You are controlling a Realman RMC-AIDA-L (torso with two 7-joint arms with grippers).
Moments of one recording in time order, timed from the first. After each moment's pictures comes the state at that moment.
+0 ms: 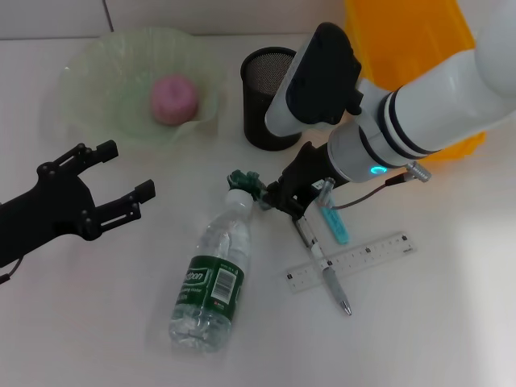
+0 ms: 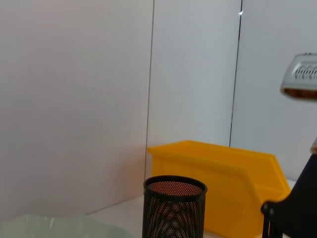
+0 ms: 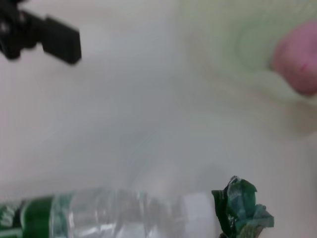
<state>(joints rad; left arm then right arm) -0.26 -2.05 0.85 0.50 1.53 1.50 -0.92 0.71 2.09 -1.76 -1.10 -2.34 -1.06 2.40</state>
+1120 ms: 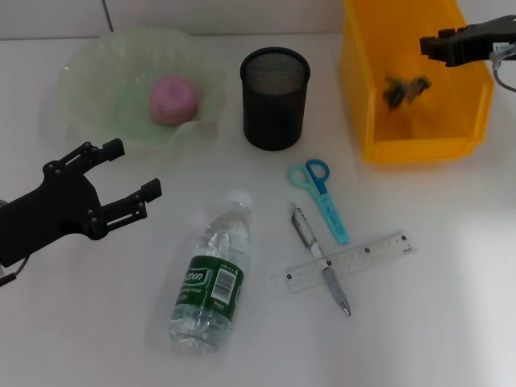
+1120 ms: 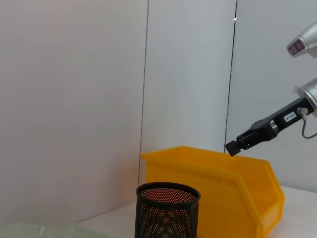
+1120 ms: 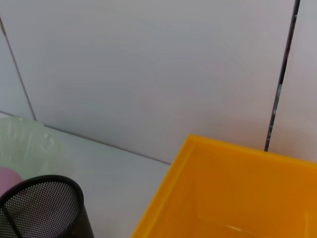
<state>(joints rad) -0.26 -2.06 0.85 0.50 1.53 1.51 -0.92 0.48 2.08 -1.15 -1.29 -2.37 -1.00 2.38</state>
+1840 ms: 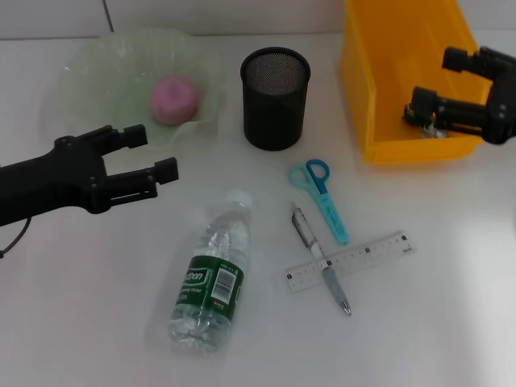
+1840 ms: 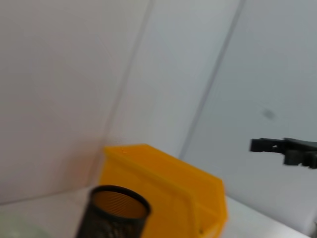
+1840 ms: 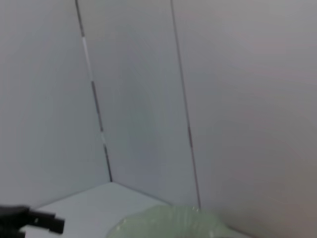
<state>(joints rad) -0.18 -2.08 1.01 1.02 1.59 1.54 -1.61 0.15 2.09 -1.04 -1.25 -1.55 -1.38 1.62</state>
